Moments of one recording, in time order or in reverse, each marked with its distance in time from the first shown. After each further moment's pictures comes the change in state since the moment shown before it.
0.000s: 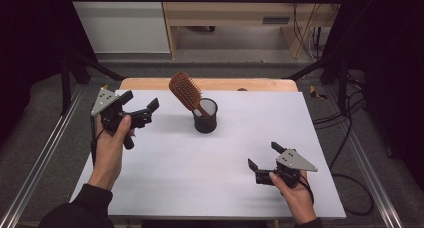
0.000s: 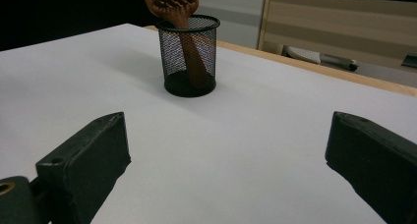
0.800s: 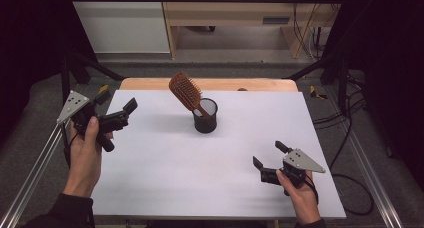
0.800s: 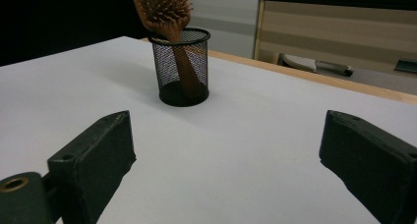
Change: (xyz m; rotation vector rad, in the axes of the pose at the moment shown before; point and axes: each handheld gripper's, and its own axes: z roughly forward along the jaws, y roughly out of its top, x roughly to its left) left arm 0.025 0.008 -0.044 -0.084 0.005 0.008; right arm -0.008 0.002 -0.010 -0.040 -0.010 0.019
